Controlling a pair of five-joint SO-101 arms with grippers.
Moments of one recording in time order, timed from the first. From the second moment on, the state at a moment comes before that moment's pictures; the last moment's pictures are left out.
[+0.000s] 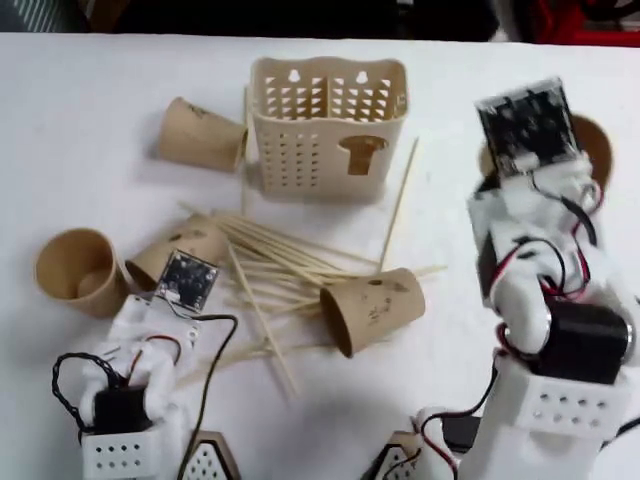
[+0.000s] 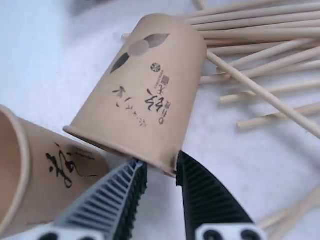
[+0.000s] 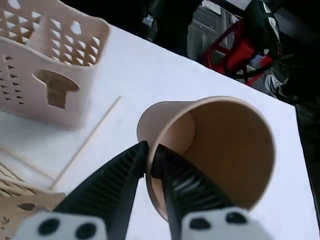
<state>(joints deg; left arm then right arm) -10.2 -103.2 93.8 66.9 -29.7 3.2 -43.6 1.7 80.1 28.6</state>
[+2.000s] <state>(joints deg) -10.2 -103.2 93.8 66.9 -29.7 -23.4 2.9 -44.2 98.1 28.6</state>
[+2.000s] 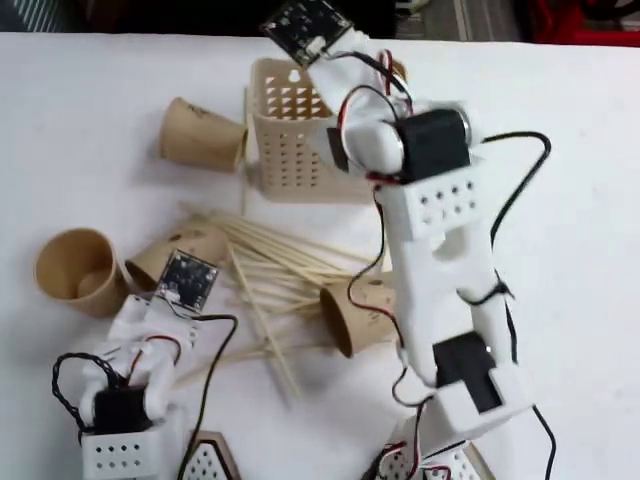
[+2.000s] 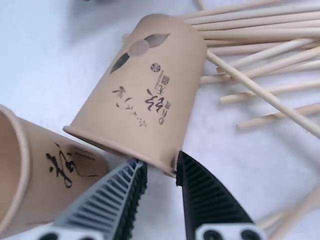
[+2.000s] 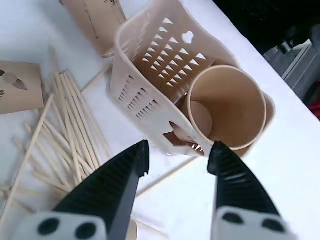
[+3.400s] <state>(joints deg) -26.7 -101.1 68.1 71.3 -30.2 -36.1 -38.9 23.7 98.3 28.6</state>
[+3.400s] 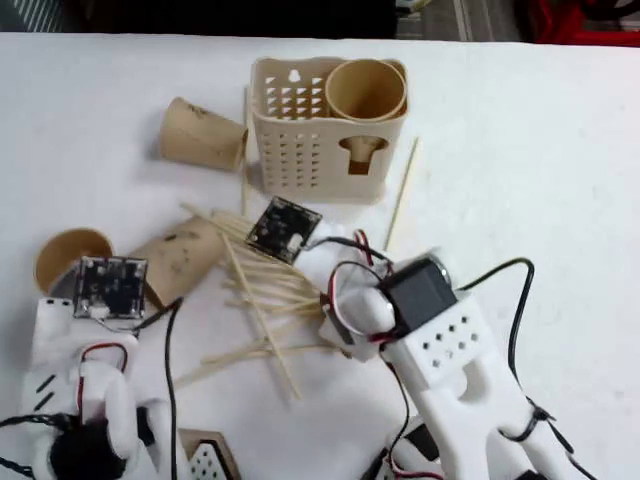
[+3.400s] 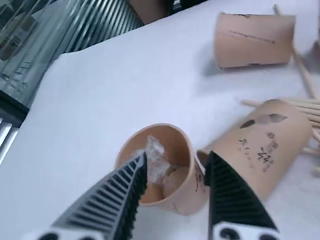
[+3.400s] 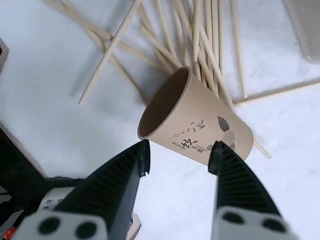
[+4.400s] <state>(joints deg) -27.3 -47.4 55.3 68.0 -45.3 -36.7 -42.4 34.5 97.4 28.6</state>
